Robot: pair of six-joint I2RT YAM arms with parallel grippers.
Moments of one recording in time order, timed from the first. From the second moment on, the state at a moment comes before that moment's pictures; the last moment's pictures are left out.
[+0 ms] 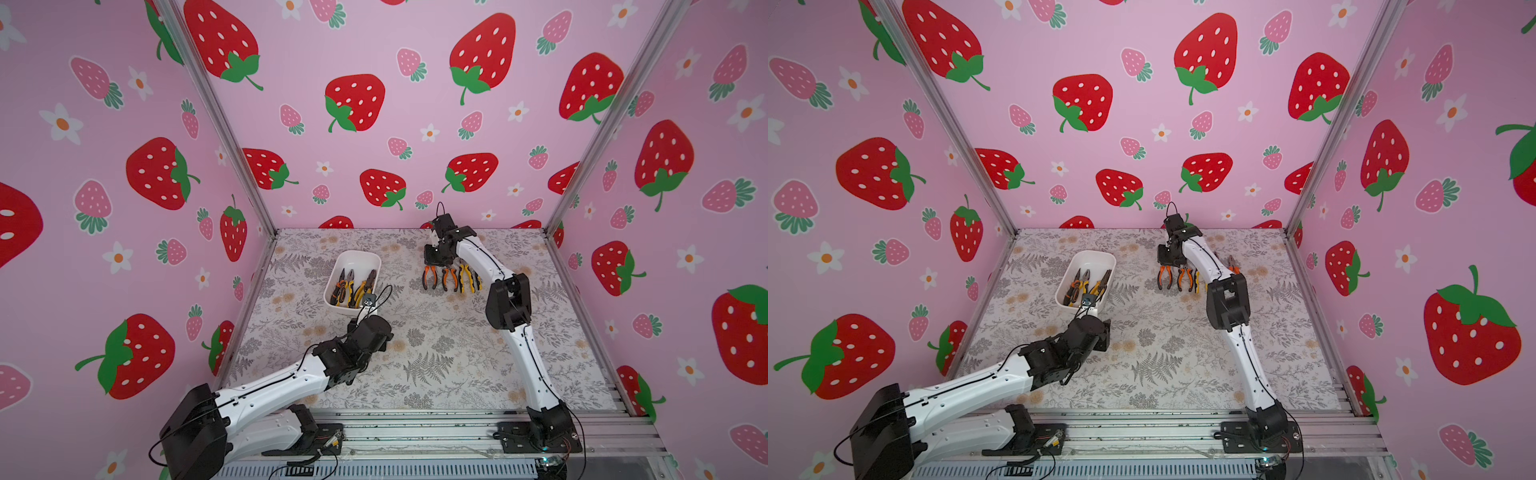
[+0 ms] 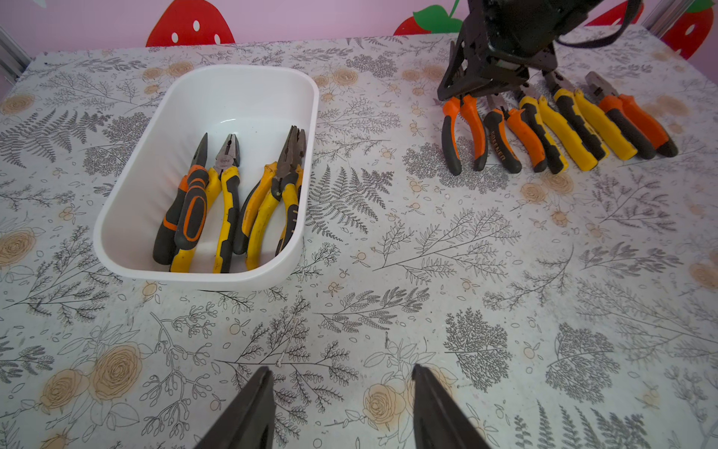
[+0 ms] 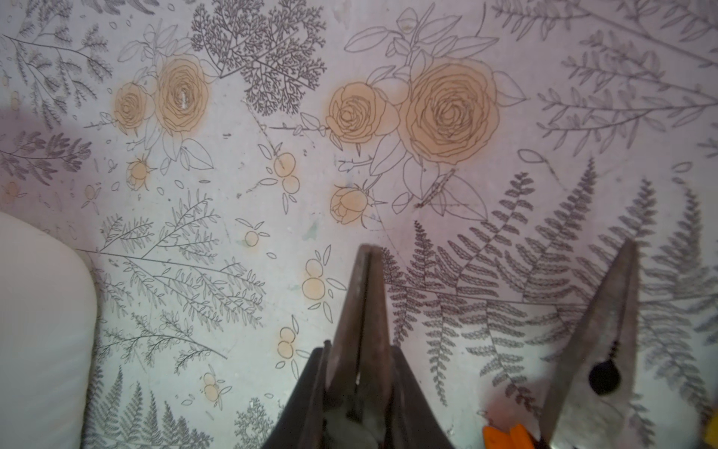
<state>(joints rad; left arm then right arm) -0.87 1.11 0.63 -0.26 -0.56 -0.48 0.43 2.64 2.50 -0.98 -0.06 0.35</state>
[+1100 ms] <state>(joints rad) -0.86 1.11 0.63 -0.26 -0.54 -0.48 0.42 2.67 2.50 -0.97 -0.02 0.35</state>
